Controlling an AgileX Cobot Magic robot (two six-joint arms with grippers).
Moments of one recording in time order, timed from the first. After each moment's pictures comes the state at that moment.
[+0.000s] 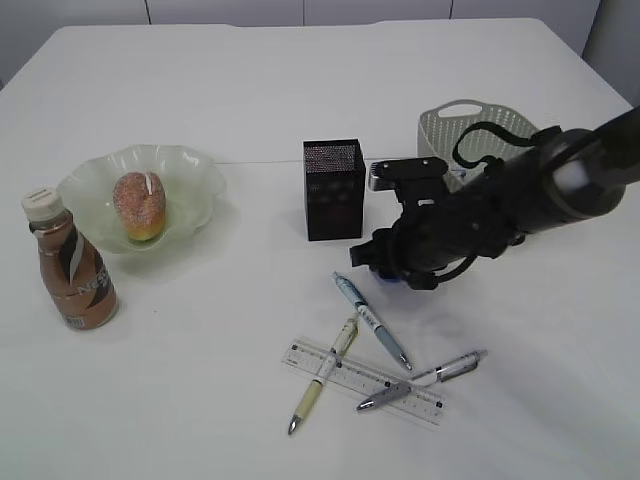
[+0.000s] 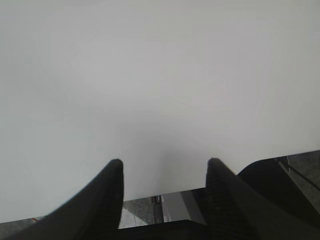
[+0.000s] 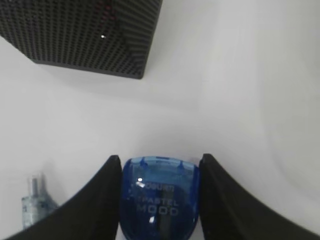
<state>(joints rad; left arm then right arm) -0.21 0.86 -0.81 -0.02 1.24 -0.20 0.36 2.15 -1.22 -0.26 0.08 0.42</state>
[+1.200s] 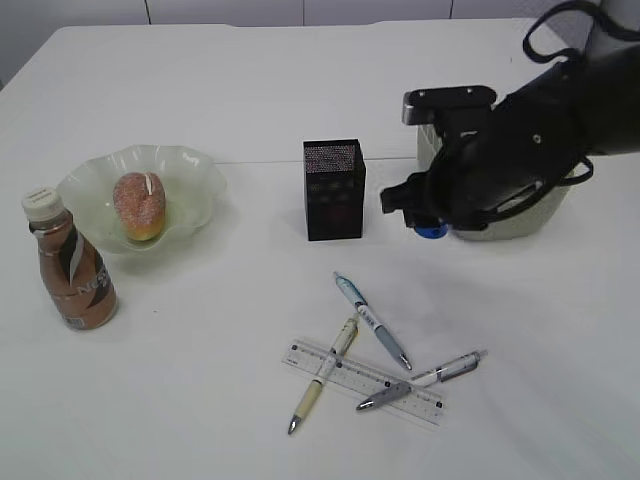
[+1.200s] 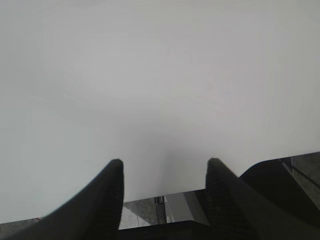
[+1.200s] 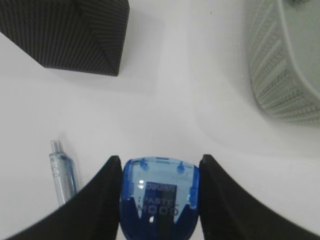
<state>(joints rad) -0.21 0.86 -0.81 -0.01 1.24 -0.20 0.36 1.88 -1.20 -0.26 0.39 0.42</state>
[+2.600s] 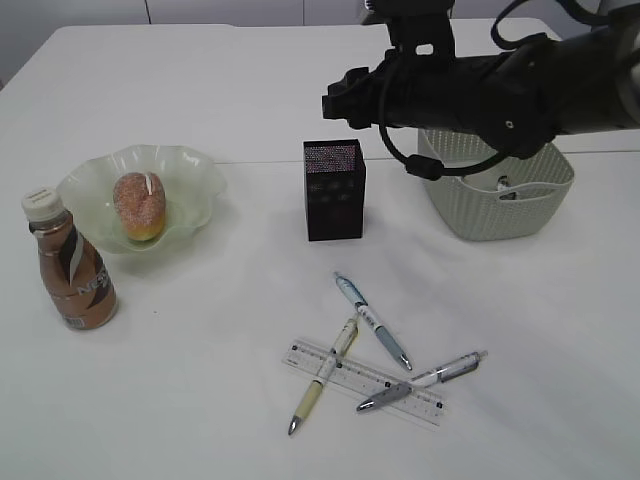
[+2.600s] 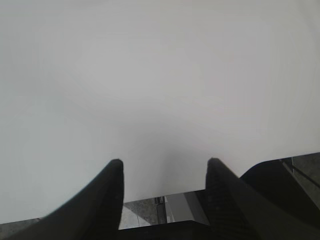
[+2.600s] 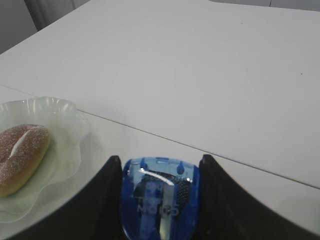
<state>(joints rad) -0.21 0.86 -0.81 0.00 1.24 -0.20 0.36 1.94 -1.33 -0.41 -0.18 0.42</state>
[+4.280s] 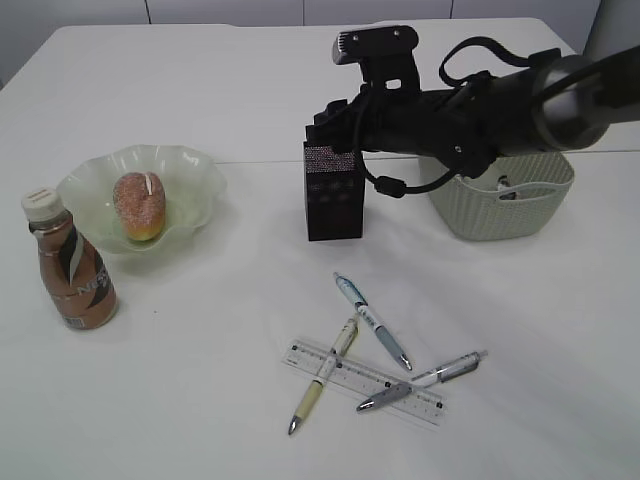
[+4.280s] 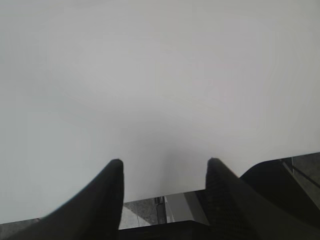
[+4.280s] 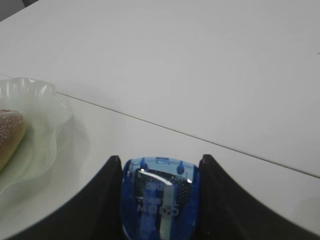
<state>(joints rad) -0.21 0.86 -0.81 0.00 1.24 -0.20 0.36 2.13 -1.48 -0.41 -0.17 0.42</state>
